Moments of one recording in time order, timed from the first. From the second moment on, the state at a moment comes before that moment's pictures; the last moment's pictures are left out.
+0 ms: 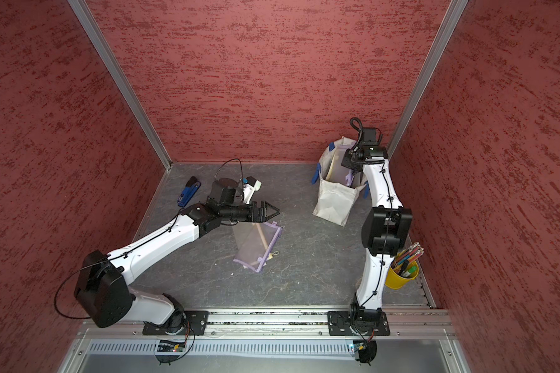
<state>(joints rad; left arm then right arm) -0.60 1.43 1.12 -0.27 0.51 -0.59 -0.09 2.06 2.06 -0.86 -0.08 0.33</state>
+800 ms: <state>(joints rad) -0.38 1.43 0.95 -0.39 0.53 -0.56 0.12 1.75 1.99 -0.92 0.06 0.27</state>
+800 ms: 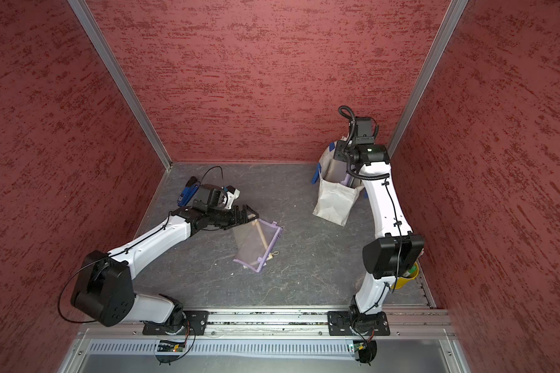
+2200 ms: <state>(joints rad) -0.52 1.70 0.84 -0.12 0.62 -0.62 0.51 1.81 0.92 -0.01 -0.59 0.81</state>
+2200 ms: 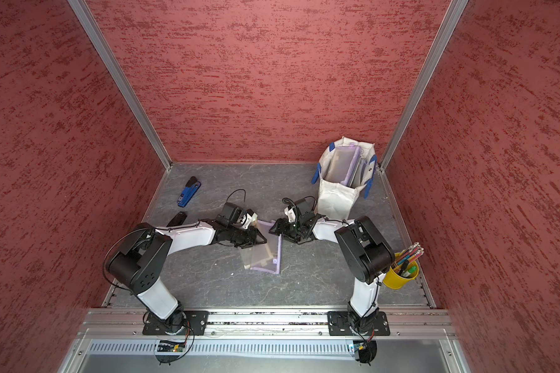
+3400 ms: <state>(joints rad) -0.26 1.32 1.11 0.13 1.05 -0.82 0.44 1.51 0.97 0.63 -0.89 1.00</state>
